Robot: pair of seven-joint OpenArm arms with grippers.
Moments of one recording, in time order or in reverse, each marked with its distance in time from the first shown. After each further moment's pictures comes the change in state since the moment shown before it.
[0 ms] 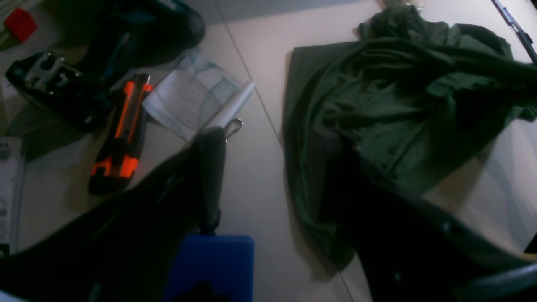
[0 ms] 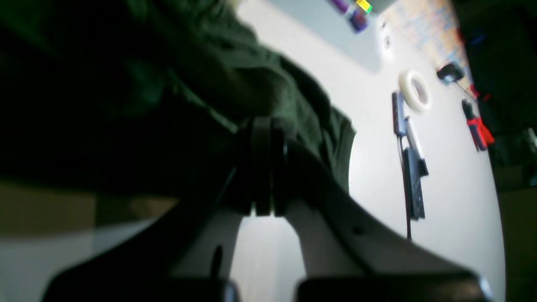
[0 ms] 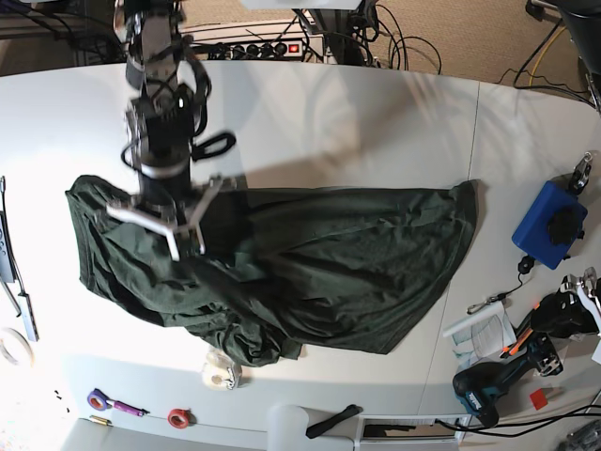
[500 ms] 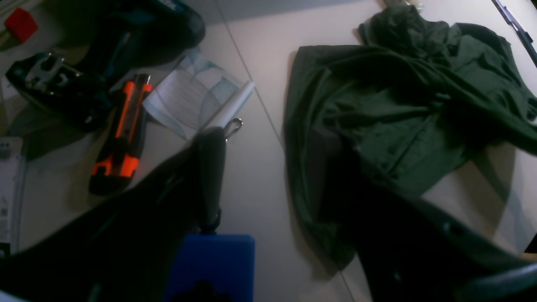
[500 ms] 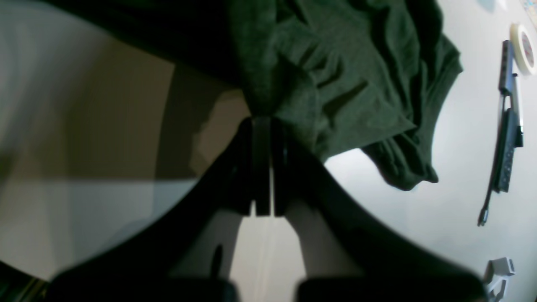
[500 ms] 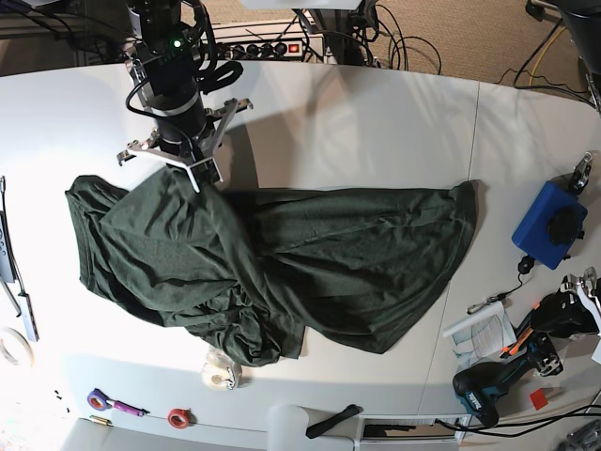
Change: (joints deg) left arm 0.0 0.0 0.0 0.0 0.3 0.0 0.0; right arm -13.0 0.2 0.1 5.4 8.6 4.3 -4.5
